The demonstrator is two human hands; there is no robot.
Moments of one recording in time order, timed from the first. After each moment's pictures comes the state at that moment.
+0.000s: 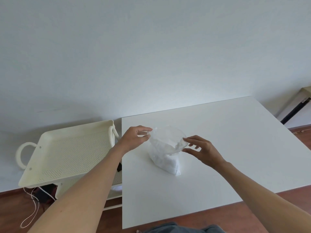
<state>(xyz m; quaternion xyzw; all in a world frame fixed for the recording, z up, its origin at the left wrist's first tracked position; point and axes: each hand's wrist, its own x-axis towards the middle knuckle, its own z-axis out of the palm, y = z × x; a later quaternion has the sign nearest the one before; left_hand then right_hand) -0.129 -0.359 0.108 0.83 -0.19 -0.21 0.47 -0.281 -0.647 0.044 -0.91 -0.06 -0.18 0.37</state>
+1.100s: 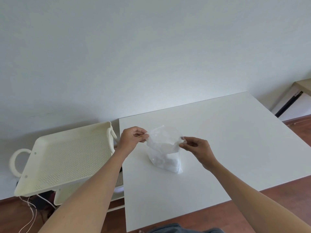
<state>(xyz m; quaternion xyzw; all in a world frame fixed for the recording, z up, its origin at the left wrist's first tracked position) -0.117 -0.353 0.084 0.78 -0.12 -0.16 0.60 -0.269 -0.616 0.035 -0.68 0.17 -0.07 0.71</state>
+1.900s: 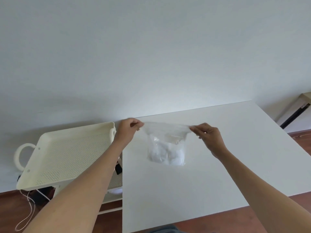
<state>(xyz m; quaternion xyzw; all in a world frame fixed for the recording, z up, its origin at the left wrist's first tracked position) -0.102 -0.352 0.128 0.85 -0.13 -0.04 0.51 -0.236 -0.656 0.087 -0.76 0.16 -0.15 0.61</state>
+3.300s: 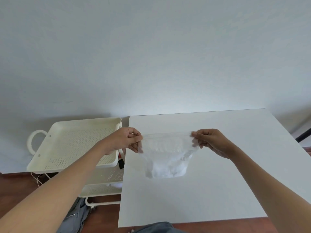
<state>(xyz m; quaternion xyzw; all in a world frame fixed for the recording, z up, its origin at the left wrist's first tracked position) -0.132 -0.303 0.144 0.75 -0.14 -0.35 0.54 -0.222 -0.682 0.098 -0.70 0.05 0.10 0.70</state>
